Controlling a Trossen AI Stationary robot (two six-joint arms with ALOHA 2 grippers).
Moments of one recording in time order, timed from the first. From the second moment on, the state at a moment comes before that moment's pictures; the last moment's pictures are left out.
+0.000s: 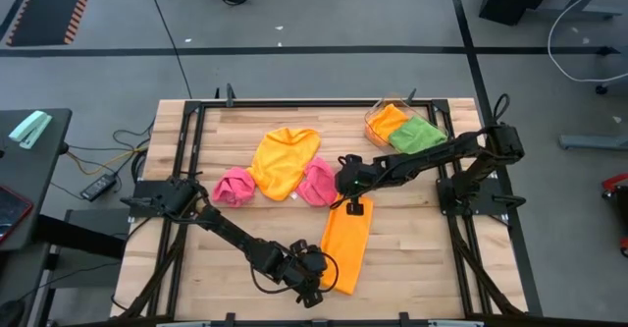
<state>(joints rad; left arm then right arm) -0.57 2.14 1.43 -0.21 -0.29 -0.84 0.01 1.61 0.86 -0.18 0.12 -0.02</state>
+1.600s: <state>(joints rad) -0.60 2.07 1.43 -0.26 -0.20 0.16 0.68 1.53 0.86 -0.11 0.42 0.80</state>
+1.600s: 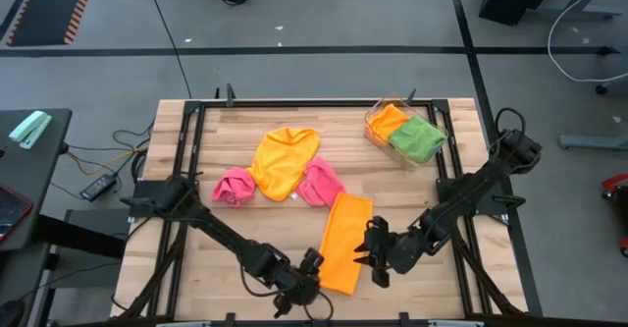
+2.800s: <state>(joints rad) -0.57 2.16 1.43 -0.24 -0.21 0.19 0.72 1.52 0.86 -0.03 0.42 0.79</state>
